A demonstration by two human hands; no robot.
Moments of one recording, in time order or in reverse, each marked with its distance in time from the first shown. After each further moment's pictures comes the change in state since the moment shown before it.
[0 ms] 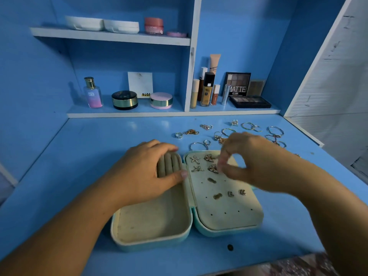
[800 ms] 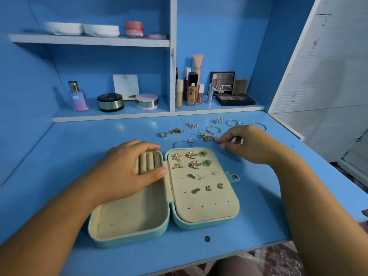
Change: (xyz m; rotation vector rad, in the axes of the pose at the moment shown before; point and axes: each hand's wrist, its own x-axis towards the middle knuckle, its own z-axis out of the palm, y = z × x) left_hand -0.001 0.004 -0.001 -0.041 0.013 -0.033; right_hand 0.015 0.091 0.014 0.208 0.155 0.270
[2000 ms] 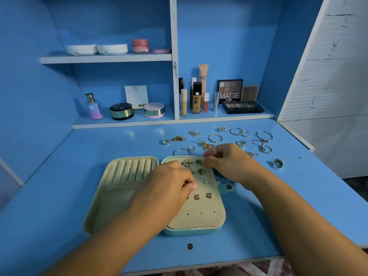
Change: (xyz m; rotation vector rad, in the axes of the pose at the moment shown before) left_hand -0.009 0.104 0.043 0.109 0.104 -0.013; right_hand -0.010 -0.029 0.026 0.547 -0.104 0.190
